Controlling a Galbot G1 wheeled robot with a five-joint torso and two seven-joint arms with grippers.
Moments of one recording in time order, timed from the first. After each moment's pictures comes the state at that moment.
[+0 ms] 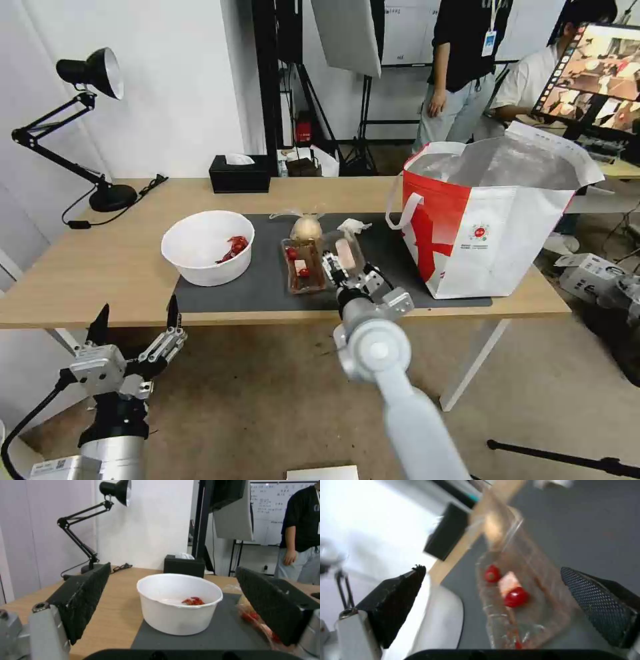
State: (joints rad) left arm 1.93 -1.56 -0.67 -2.50 -0.14 -0.11 -0.09; right arm -1.02 1.57 0.03 1.91 0.95 -0.15 0.63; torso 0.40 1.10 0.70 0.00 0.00
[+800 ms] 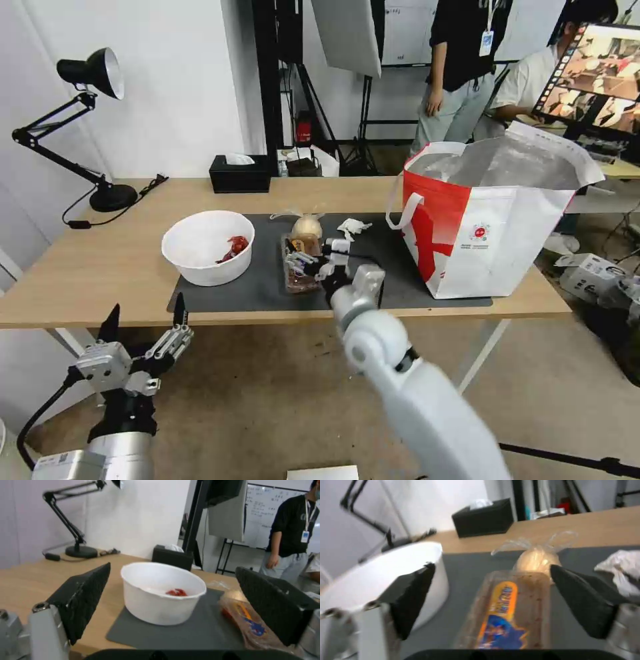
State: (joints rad) left arm 1.91 -1.56 -0.65 -2.50 -0.20 -0.08 -0.10; right arm -0.89 1.41 -0.06 1.87 0.64 -0.29 0.39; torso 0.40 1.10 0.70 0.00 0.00
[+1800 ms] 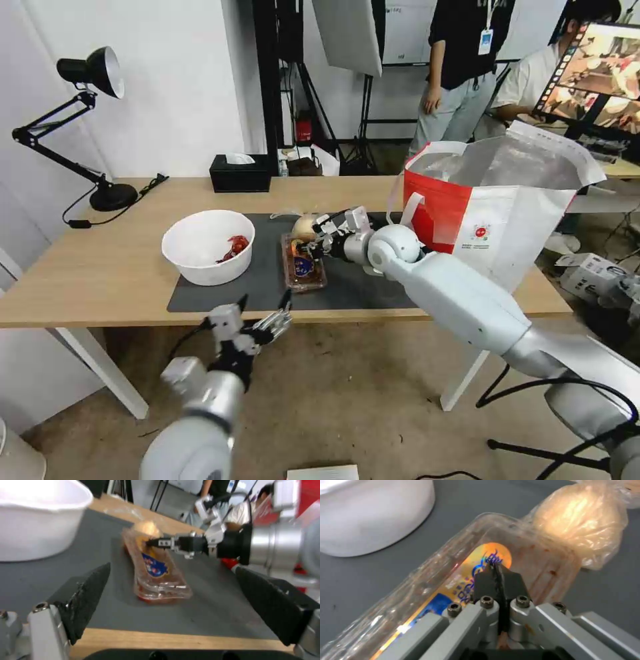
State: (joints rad) left arm 1.35 -1.23 -0.20 -2.23 -0.64 0.27 -0.36; right arm -0.17 1.16 -0.47 1.26 0.96 -0.58 -0.15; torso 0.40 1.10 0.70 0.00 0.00
